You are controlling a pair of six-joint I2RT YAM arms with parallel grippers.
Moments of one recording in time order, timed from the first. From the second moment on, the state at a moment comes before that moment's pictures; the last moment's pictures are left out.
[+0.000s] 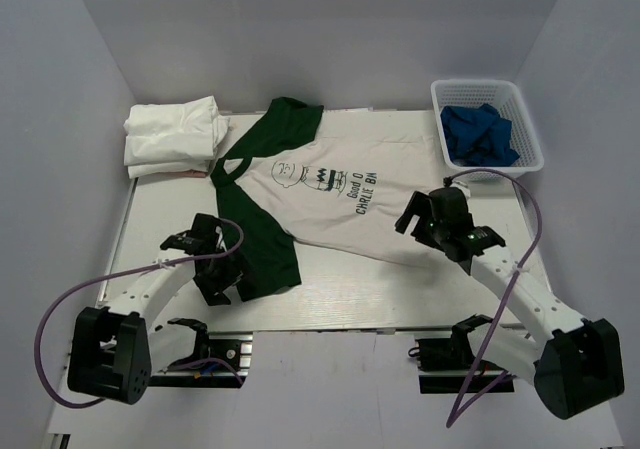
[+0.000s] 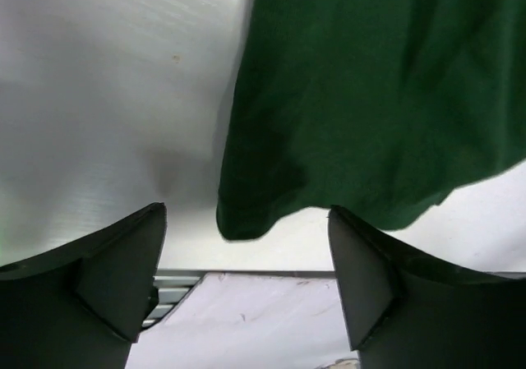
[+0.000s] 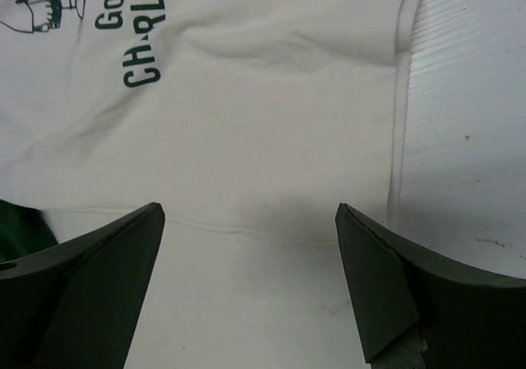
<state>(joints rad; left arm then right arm) -0.20 1.11 0.56 -0.79 0.17 -0.78 0.40 1.05 0.67 -0.41 0.13 0.67</state>
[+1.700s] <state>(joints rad) -0.21 0.86 0.48 -1.05 0.40 -0.81 0.26 1.19 0.56 -0.56 0.11 0.73</state>
